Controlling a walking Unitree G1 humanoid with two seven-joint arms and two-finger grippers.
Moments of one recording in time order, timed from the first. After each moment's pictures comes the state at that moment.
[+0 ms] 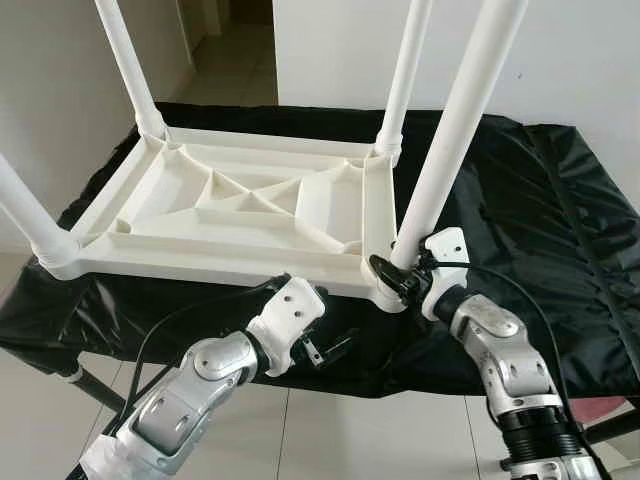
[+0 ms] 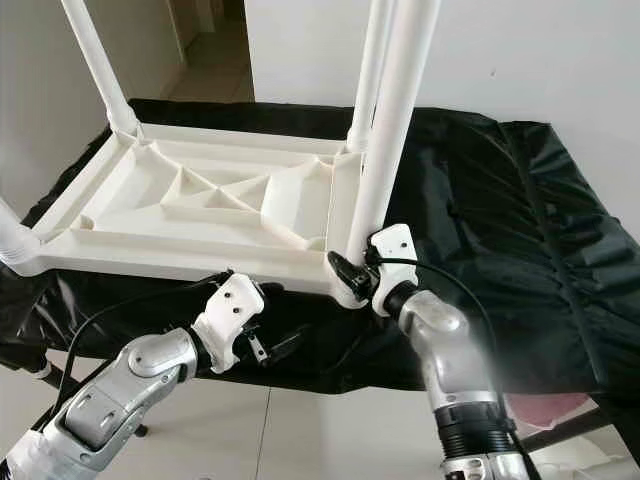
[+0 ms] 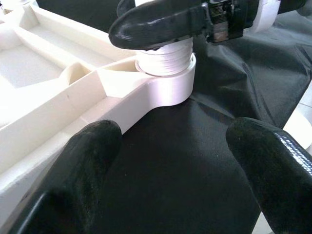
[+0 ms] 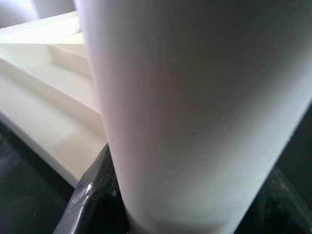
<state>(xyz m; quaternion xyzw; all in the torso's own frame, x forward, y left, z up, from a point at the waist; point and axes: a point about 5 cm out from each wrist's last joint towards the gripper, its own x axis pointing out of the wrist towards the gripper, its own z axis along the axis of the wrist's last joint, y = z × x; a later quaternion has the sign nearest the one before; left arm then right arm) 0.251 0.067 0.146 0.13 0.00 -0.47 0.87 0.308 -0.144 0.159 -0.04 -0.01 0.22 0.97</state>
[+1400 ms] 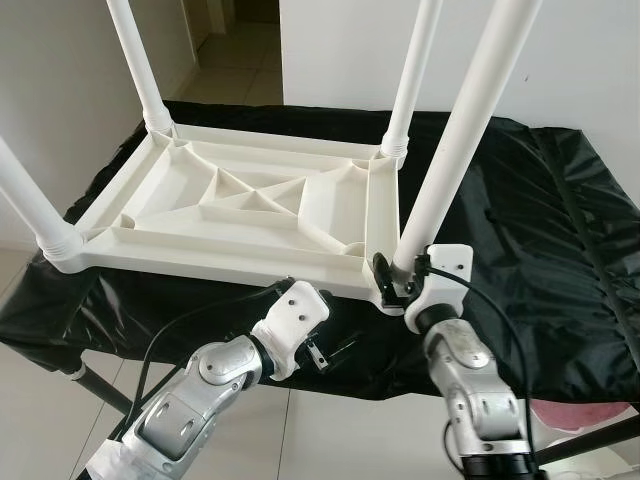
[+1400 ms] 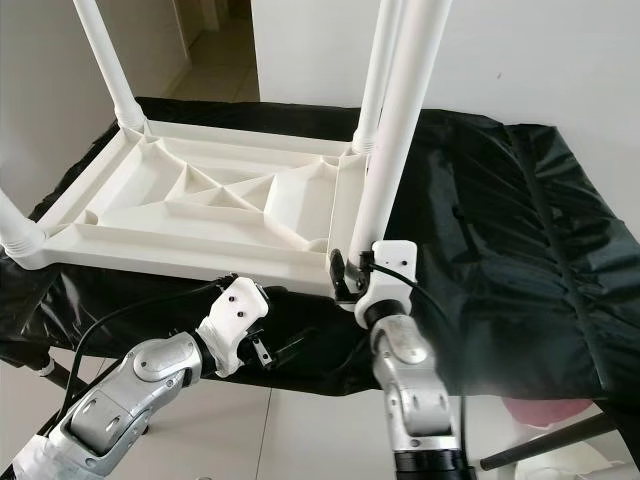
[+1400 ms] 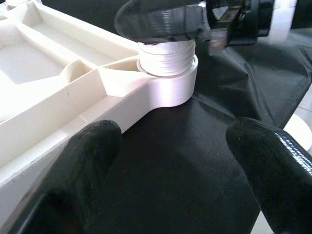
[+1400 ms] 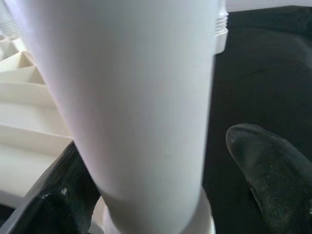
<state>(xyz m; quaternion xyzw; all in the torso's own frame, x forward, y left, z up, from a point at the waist) 0.249 0.063 0.144 0.12 0.00 -0.47 0.88 0.283 -0.140 0.157 0.01 -0.02 0.08 1.00</state>
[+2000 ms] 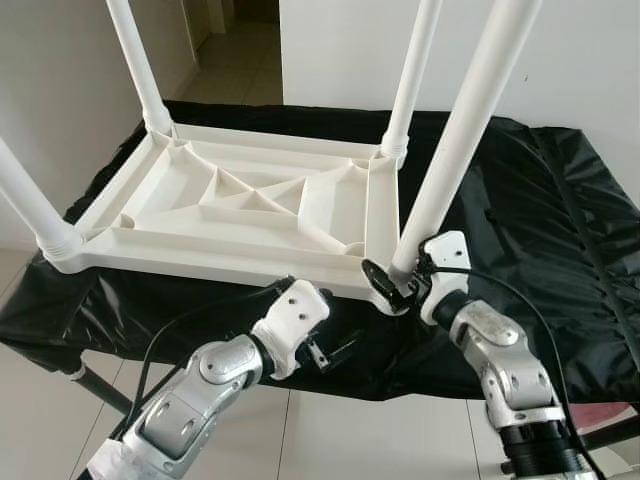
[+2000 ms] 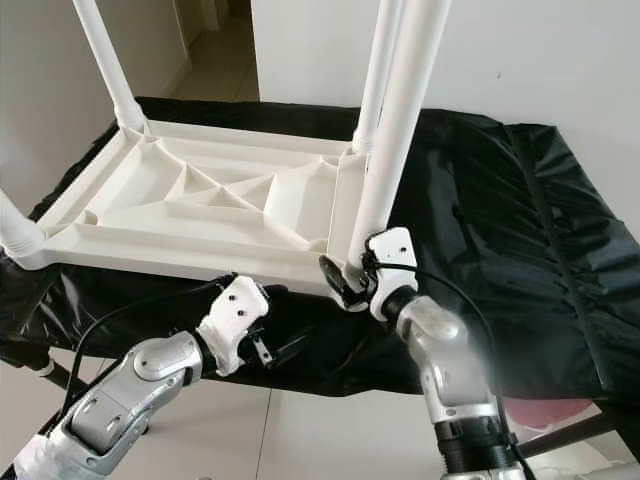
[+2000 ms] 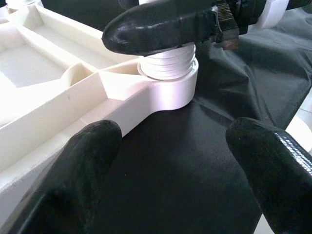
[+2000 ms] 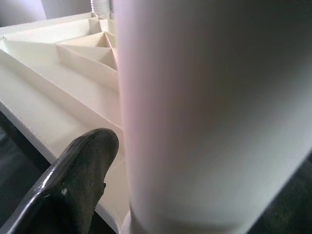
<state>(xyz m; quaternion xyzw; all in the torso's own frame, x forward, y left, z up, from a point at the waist) 0.249 0.063 0.146 0.12 0.00 -0.47 0.88 0.304 -0.151 0.164 -0.09 -0.03 0.27 0.96</state>
